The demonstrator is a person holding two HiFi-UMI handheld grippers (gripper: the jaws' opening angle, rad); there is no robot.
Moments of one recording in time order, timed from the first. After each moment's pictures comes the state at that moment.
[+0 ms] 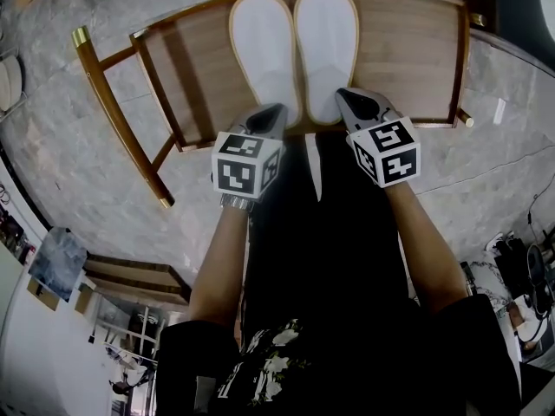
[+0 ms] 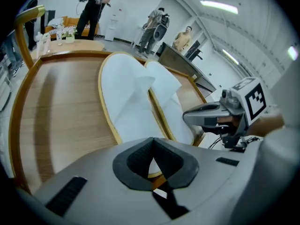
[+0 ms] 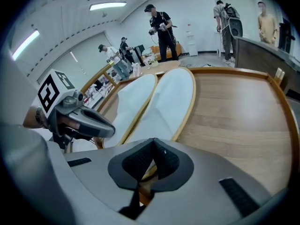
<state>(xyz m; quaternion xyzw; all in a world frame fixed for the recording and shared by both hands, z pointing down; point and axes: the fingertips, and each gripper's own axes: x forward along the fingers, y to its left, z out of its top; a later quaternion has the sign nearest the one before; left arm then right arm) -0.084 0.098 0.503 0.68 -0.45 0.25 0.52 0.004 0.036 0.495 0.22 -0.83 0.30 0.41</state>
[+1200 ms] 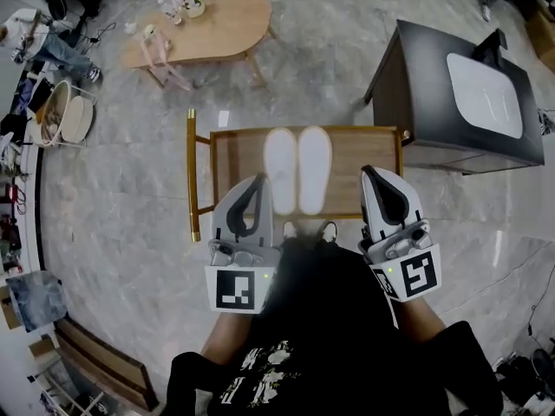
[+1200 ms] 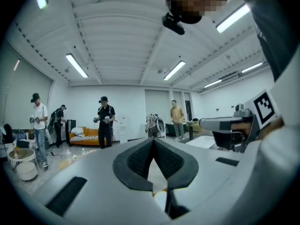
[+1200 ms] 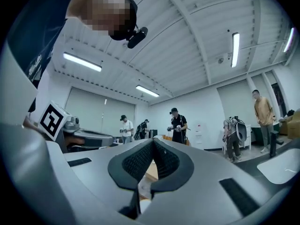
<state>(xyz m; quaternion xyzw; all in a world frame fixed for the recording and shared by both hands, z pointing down) -0.098 0.056 0.101 0.71 -0.71 0.04 0.03 0.036 -0.005 0.083 0.27 -0.96 -0.01 -0.04</state>
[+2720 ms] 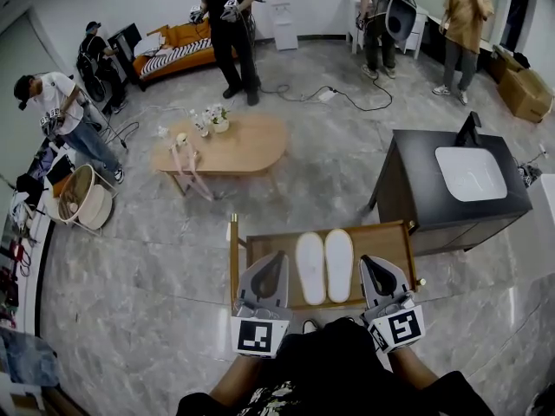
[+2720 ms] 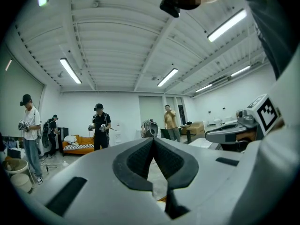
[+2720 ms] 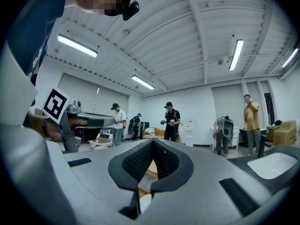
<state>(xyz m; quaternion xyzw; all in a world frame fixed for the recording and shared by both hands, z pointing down) -0.165 0.077 0.066 0.74 -0.67 0.04 -0.03 -0.015 0.033 0.092 0.34 -0.94 -0.03 0.01</state>
